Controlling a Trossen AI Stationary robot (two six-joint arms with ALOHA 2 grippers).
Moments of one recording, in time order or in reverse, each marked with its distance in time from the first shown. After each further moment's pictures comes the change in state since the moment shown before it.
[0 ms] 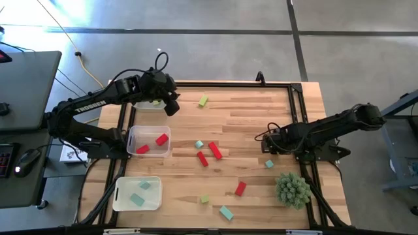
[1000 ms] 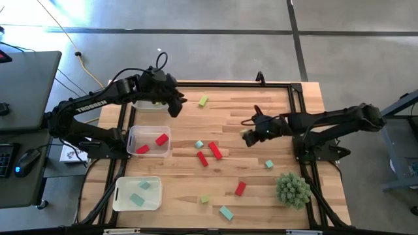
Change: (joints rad) left arm 0.000 0.008 0.000 0.074 0.253 -0.288; right arm -0.073 0.001 0.322 0.314 0.164 -0.617
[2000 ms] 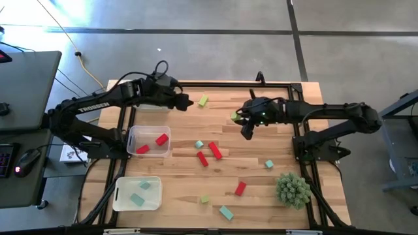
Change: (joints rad) left arm -0.091 0.033 0.000 0.068 -0.015 -0.638; right arm -0.130 0.092 0.212 0.014 0.027 -0.782
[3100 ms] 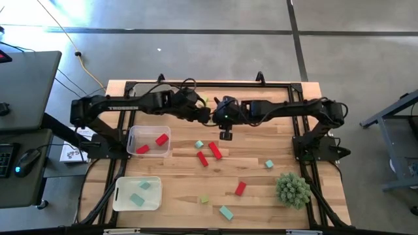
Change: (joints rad) left arm -0.099 0.287 0.000 0.162 0.026 -0.146; right arm 0.028 0.461 0.381 -0.111 0.107 -0.443
